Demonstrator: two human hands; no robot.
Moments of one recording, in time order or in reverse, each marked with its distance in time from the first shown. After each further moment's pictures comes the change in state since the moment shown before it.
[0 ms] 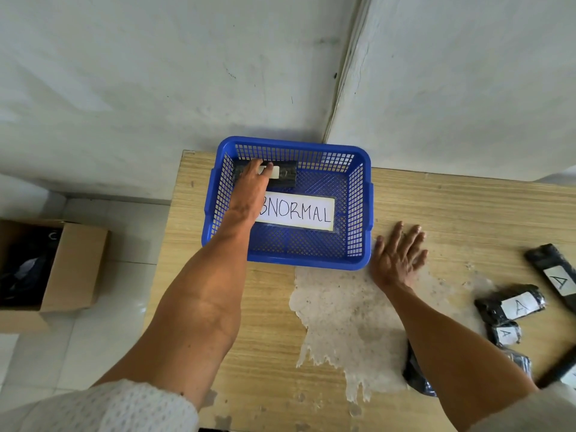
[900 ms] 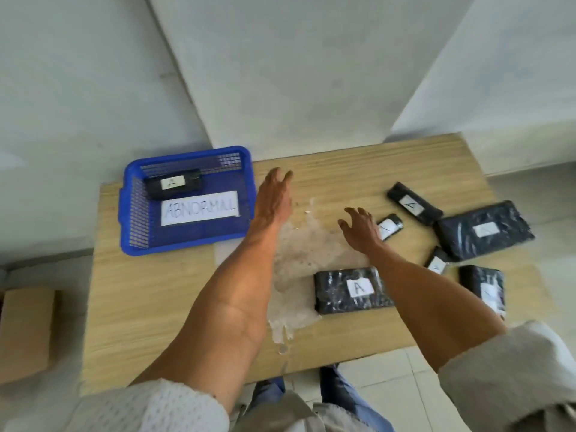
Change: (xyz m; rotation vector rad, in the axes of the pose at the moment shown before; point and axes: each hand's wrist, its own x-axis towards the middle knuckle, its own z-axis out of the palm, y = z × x) left_hand -0.083 0.300 -0.025 -0.149 -0.037 0.216; right_hand -0.038 0.156 -0.141 0.135 -0.081 -0.113
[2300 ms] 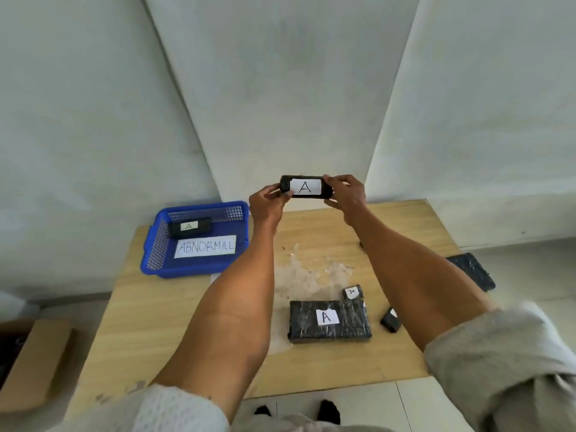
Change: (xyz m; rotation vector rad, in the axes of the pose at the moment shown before) left_hand -0.056 0.132 -0.111 -1.104 0.469 -0.391; right_hand -0.054 -0.060 -0.197 1.265 0.173 -0.076
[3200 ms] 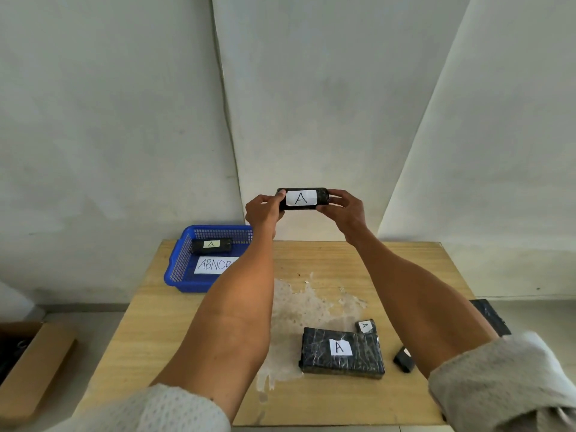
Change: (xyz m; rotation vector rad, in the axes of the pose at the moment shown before) left_hand 0.016 0.051 -0.067 -0.165 0.191 -0.120; right_hand -0.038 -0.020 0.048 -0.143 -0.227 -0.345
